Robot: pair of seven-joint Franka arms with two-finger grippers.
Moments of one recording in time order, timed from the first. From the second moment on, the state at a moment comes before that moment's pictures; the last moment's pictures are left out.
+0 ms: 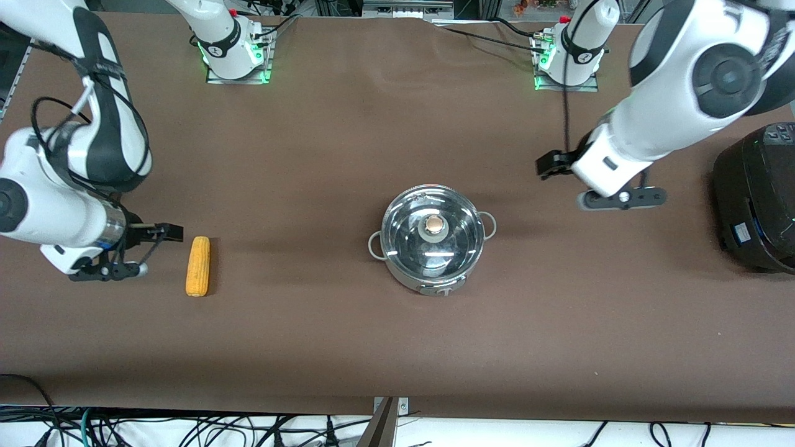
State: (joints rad) left arm -0.18 0.29 -0.20 -1.42 -0.09 1.54 -0.48; right arm 0.01 0.48 0.02 -1.57 -0.03 1.92 -0.05
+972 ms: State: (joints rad) left arm -0.44 0.64 -0.20 -1.22 -0.09 1.78 -0.88; right arm 0.01 0.67 0.02 -1.69 -0.03 2.33 -0.05
